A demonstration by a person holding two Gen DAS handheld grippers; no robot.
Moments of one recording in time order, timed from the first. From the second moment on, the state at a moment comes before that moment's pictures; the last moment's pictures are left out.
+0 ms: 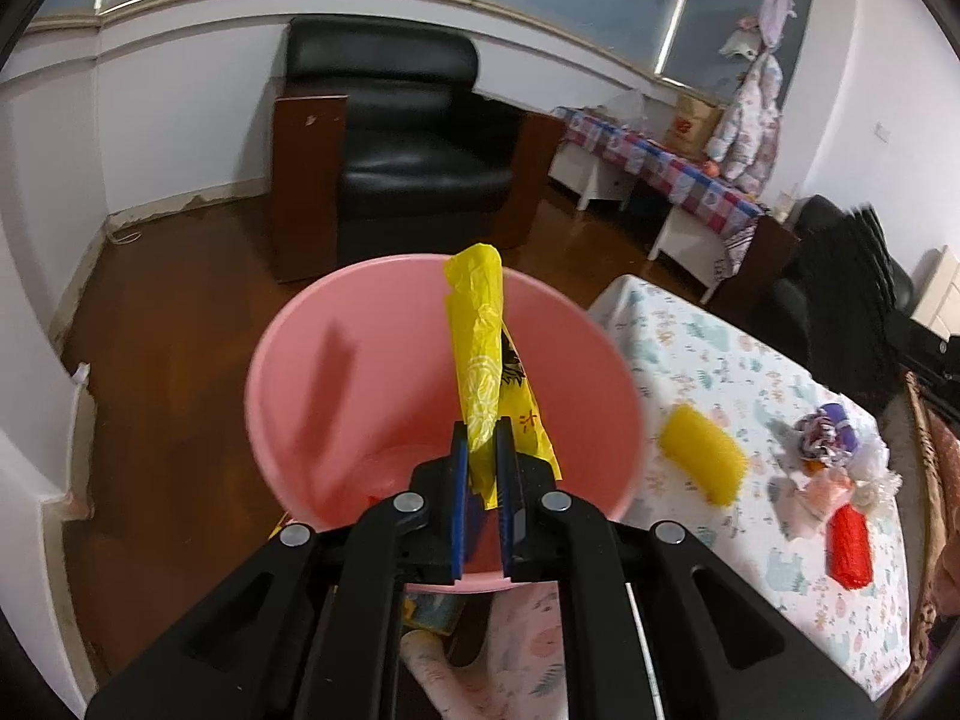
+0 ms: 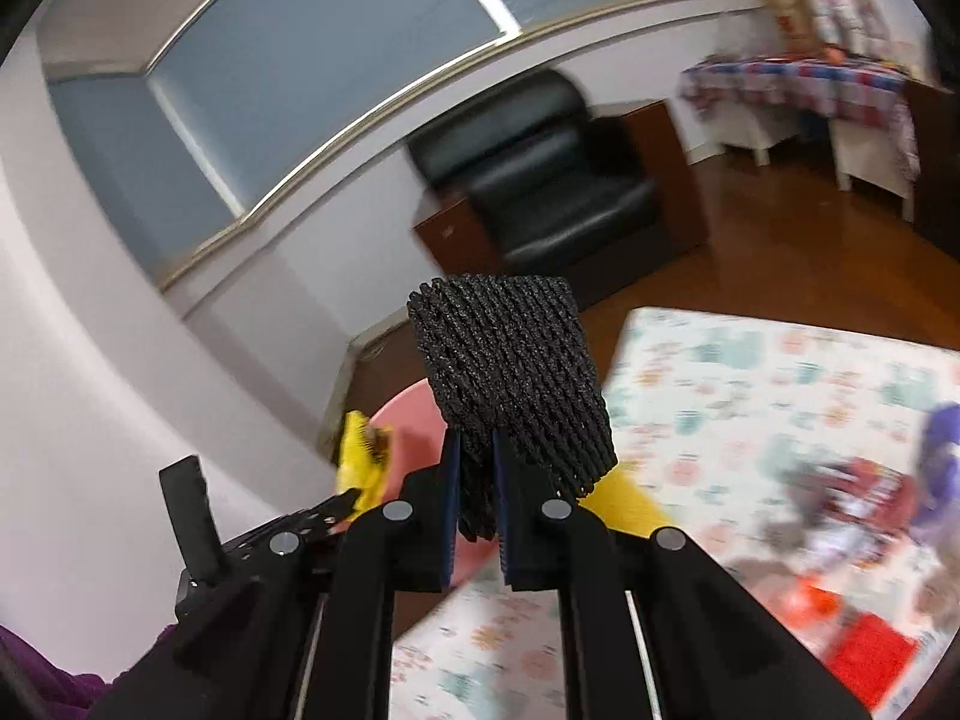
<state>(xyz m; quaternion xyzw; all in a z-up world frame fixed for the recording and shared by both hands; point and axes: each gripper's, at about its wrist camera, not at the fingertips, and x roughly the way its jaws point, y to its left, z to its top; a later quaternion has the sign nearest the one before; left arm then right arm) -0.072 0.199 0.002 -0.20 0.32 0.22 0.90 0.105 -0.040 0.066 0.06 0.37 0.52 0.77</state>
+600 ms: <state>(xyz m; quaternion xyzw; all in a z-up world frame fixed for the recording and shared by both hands) -0.092 0.225 -0.005 -0.23 0.32 0.24 0.89 0.073 0.091 0.014 -0.02 0.42 0.55 0.72</state>
